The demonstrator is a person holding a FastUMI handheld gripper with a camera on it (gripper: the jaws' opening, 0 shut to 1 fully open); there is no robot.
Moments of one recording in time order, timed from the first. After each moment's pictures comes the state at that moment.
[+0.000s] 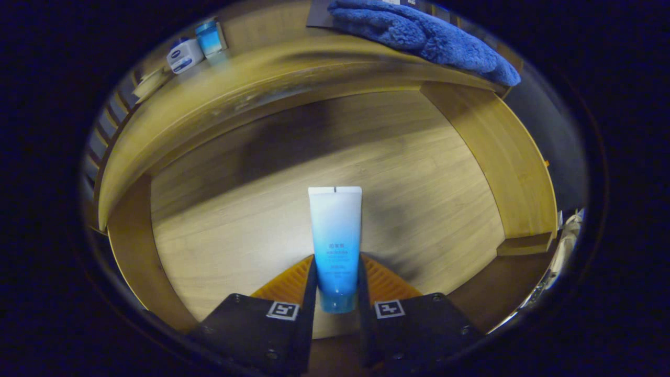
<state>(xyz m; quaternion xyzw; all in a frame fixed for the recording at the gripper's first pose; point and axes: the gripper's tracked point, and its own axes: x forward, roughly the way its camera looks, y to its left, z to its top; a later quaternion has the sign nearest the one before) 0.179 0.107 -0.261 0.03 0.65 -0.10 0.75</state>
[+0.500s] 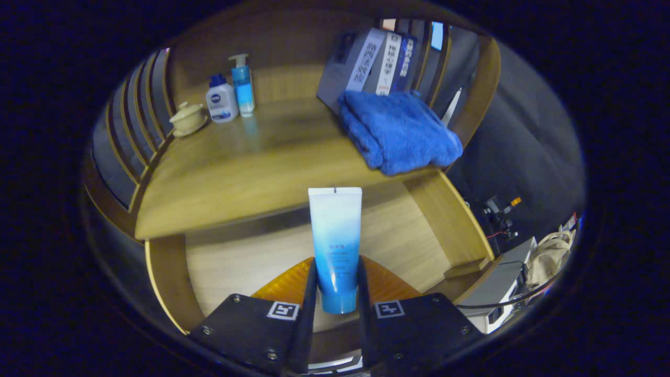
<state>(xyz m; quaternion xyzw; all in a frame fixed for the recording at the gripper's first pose) 0.228 0.114 -0.127 -0.02 0.51 -0.12 0.85</state>
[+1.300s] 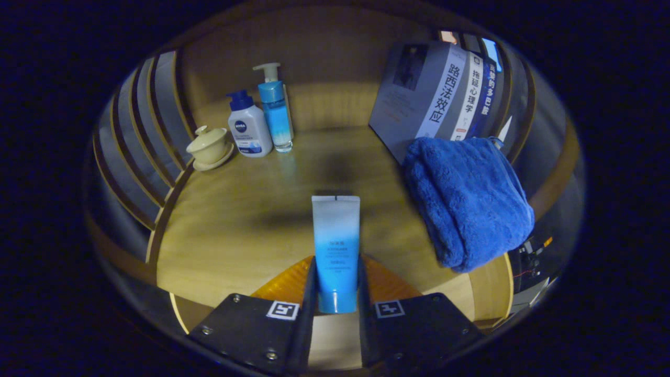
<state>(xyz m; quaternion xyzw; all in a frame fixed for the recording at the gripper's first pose) 0.351 0.152 -0.170 0.00 0.50 0.00 0.87</state>
